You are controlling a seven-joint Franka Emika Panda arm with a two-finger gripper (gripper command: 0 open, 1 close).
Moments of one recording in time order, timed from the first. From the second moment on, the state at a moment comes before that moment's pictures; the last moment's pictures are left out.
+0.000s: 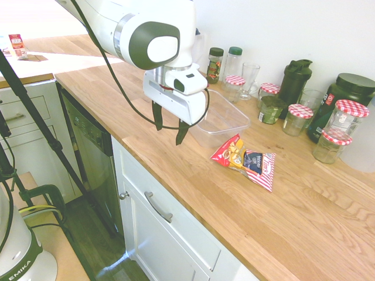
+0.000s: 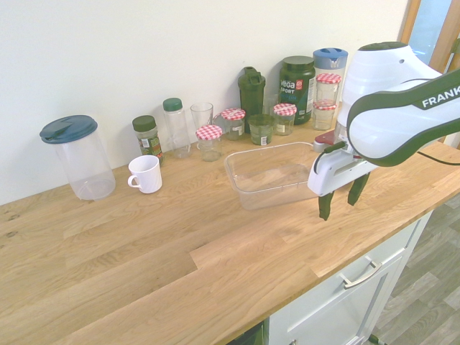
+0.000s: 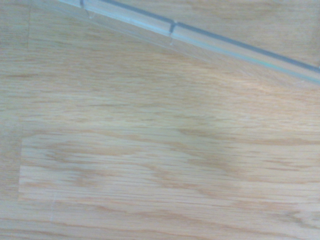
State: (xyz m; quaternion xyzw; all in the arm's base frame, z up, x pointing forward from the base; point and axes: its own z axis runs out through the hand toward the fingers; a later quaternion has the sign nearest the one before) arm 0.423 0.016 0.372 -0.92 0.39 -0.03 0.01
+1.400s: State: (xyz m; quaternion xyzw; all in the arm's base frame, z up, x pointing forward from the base) arm 0.478 -0.074 0.379 -0.89 0.38 -0.22 -0.13
